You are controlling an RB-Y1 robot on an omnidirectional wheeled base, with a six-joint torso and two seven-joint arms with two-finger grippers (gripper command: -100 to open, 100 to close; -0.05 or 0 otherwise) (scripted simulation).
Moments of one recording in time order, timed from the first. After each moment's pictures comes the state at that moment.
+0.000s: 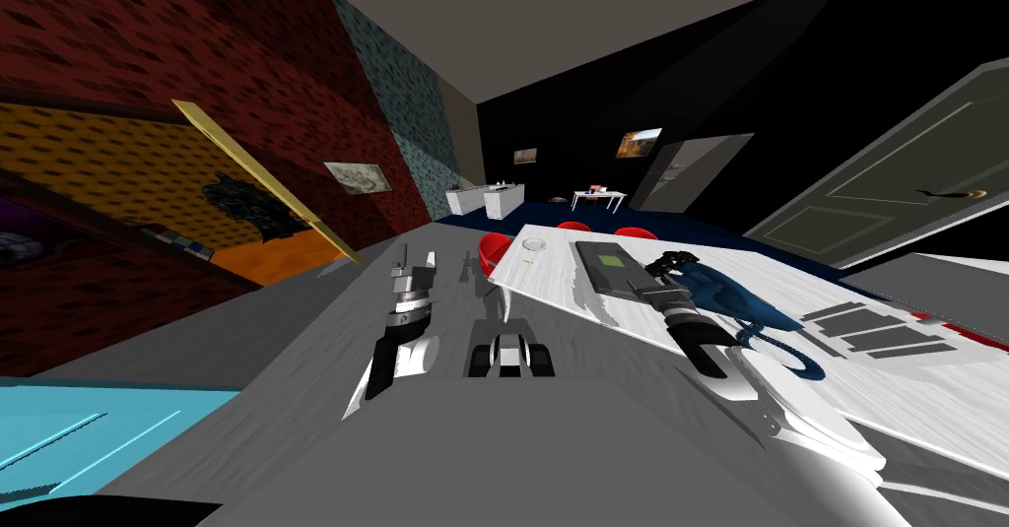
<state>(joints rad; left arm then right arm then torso) 0.48 0.05 -0.03 -2.29 0.07 -0.44 0.07 0.39 -0.51 -0.51 -1.63 0.94 -0.20 0.72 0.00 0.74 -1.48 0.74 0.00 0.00</state>
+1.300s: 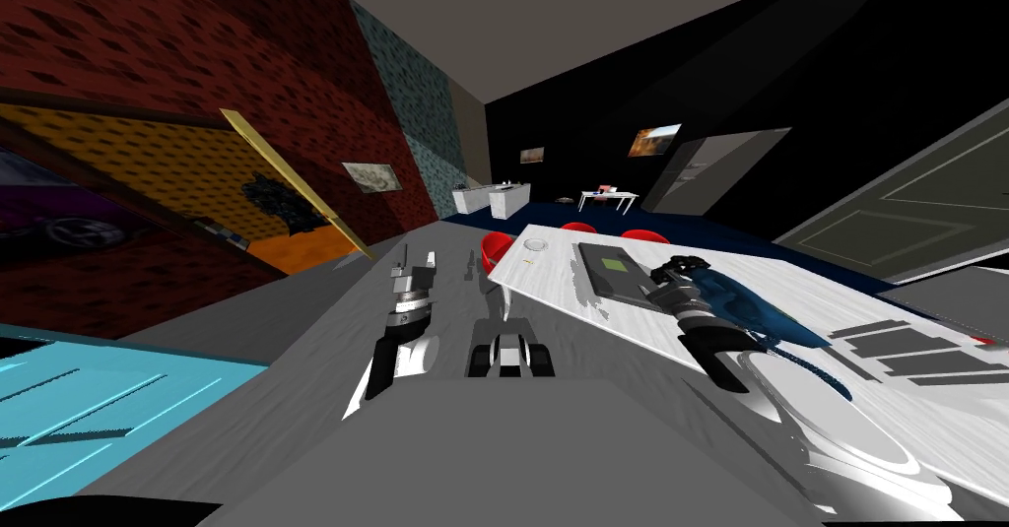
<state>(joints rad) 0.48 0.05 -0.03 -2.29 0.07 -0.44 0.07 0.47 -0.53 -0.54 -1.74 1.23 -0.18 0.97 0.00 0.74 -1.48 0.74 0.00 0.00</state>
